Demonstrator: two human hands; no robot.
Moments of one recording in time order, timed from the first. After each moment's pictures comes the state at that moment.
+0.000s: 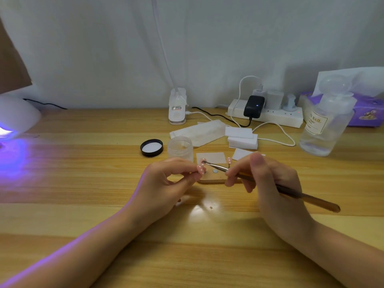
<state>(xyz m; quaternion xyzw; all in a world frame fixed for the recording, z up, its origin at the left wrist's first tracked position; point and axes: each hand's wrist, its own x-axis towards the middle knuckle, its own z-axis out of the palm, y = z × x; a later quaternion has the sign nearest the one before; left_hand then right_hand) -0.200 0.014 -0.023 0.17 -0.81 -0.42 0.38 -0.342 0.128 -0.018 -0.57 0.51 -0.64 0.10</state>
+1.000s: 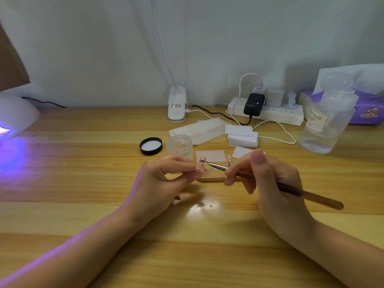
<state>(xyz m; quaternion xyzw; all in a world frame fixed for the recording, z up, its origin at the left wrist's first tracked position) -0.201 0.012 -0.023 0.17 -0.80 -0.43 0.39 -0.340 0.127 -0.018 -0.57 0.50 -0.65 0.11</state>
